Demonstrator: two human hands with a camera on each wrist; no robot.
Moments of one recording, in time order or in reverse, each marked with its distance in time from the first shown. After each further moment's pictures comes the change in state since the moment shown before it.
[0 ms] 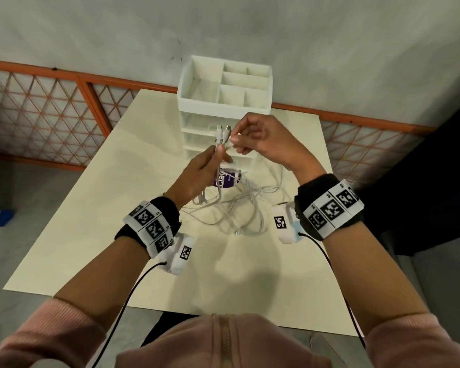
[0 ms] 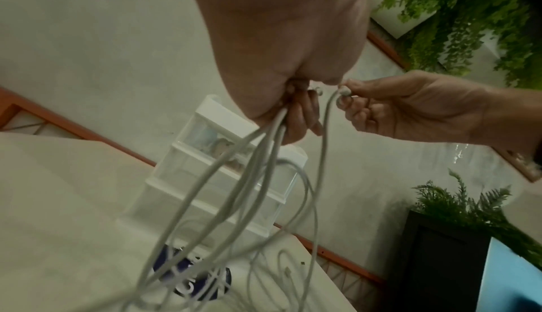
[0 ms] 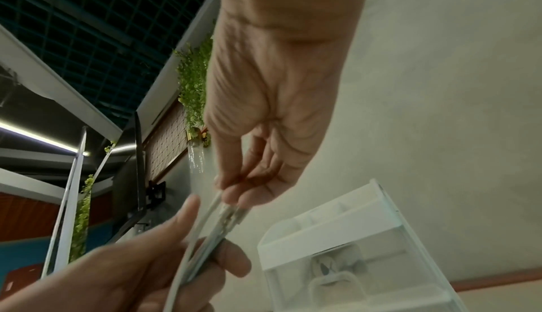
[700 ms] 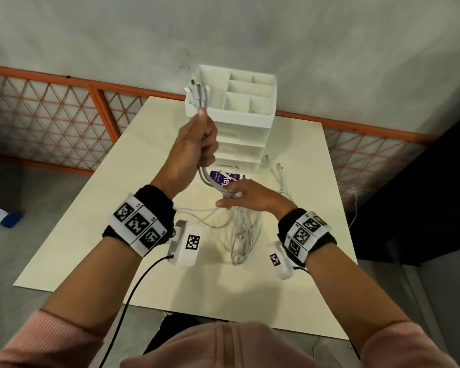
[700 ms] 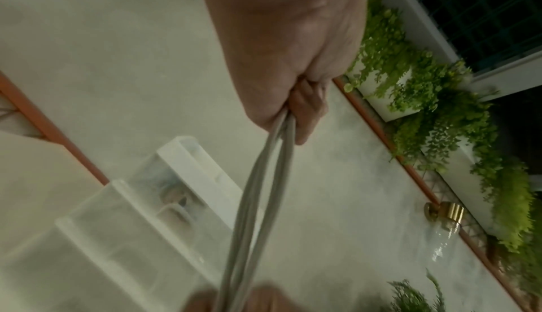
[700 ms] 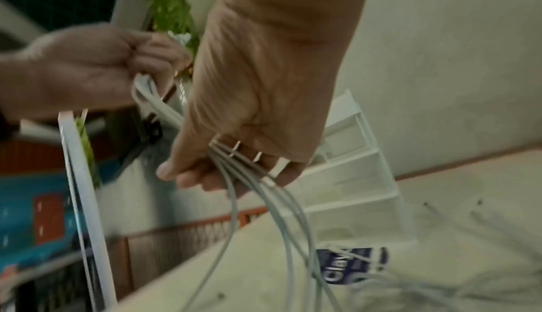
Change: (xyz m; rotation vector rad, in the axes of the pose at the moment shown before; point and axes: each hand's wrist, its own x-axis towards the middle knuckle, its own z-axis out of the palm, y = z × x) left_hand -0.014 0.062 -0.026 -0.425 0.028 0.187; right_hand -0.027 0.060 0.056 -0.274 -0.358 0.176
